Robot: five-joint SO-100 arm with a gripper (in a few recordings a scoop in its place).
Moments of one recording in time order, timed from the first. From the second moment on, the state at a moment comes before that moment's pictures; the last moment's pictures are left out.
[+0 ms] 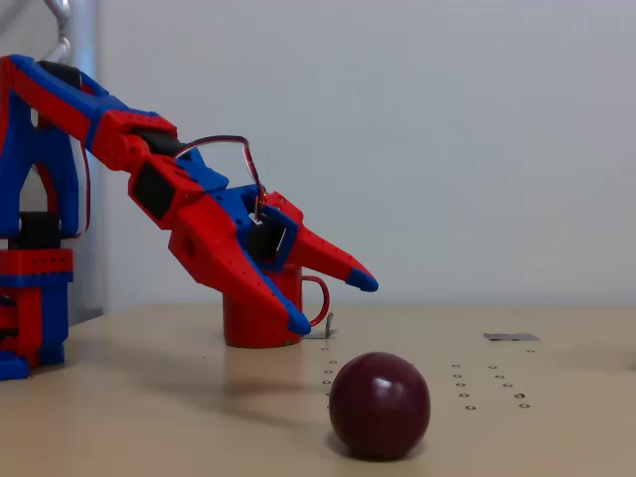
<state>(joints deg) 32.1 79.8 108.3 6.9 -76.6</state>
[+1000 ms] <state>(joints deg) 32.3 59.9 92.8 4.9 -79.9</state>
